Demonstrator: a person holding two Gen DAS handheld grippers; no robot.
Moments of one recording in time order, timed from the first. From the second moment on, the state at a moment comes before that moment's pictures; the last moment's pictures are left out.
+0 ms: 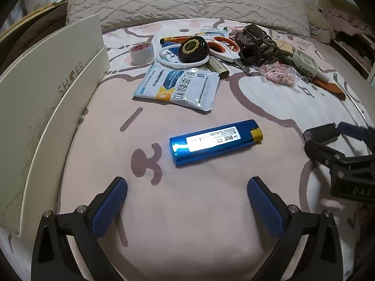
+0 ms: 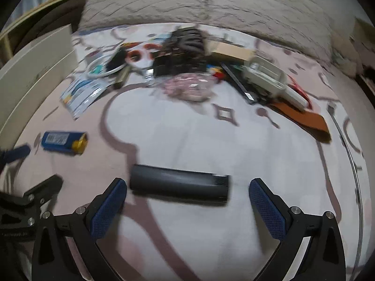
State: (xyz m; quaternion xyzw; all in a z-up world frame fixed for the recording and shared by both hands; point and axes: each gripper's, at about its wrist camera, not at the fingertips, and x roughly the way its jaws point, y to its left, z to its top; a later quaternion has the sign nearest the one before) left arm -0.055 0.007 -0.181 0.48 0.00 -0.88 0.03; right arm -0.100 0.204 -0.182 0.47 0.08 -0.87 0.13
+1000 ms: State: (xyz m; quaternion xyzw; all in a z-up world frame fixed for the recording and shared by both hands) left arm -0.086 0.019 -0.186 0.47 0.08 -0.88 0.07; right arm -0.101 0.219 -0.187 0.46 0.04 -0.88 0.11
